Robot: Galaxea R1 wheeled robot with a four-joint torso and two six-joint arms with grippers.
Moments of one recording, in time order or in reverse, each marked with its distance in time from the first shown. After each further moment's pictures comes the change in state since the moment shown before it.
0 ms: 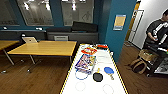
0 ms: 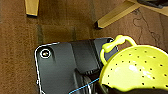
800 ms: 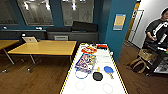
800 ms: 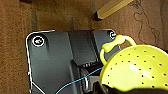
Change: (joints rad) left arm 0.075 0.158 -0.229 0.007 -0.097 0.007; right arm -0.038 0.079 -0.137 -0.046 -0.006 0.000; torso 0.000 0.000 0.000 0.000
